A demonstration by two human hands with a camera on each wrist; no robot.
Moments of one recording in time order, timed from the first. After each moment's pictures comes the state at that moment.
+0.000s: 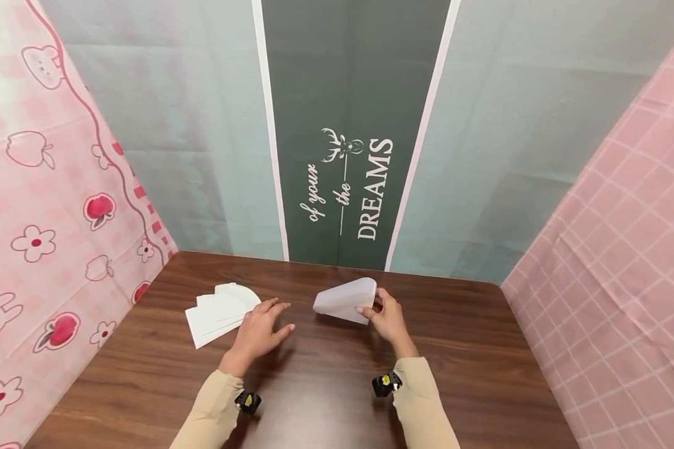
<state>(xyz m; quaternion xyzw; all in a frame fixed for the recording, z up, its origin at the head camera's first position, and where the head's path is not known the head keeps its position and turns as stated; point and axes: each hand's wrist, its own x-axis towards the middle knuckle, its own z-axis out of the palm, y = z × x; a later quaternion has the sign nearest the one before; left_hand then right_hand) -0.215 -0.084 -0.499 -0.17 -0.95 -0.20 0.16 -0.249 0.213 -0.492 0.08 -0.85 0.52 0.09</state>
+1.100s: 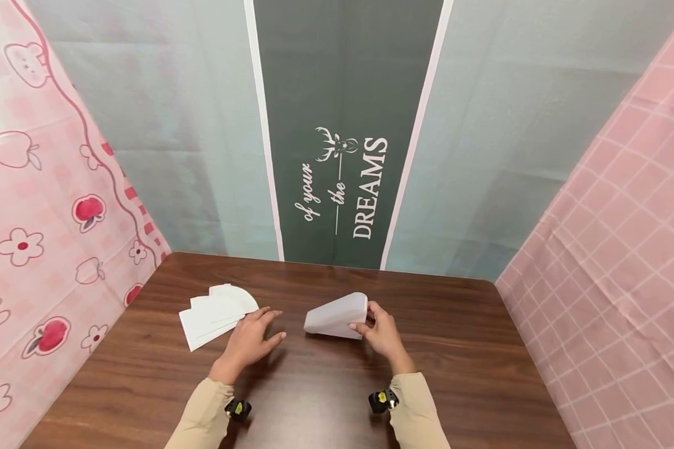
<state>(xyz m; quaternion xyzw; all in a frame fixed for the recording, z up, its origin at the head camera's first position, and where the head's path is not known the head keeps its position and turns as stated) -0.209 -0.094 -0.512 -0.18 -0.95 -0.21 0.14 -0.218 0.206 -0.491 0.11 -0.86 0.50 0.06</state>
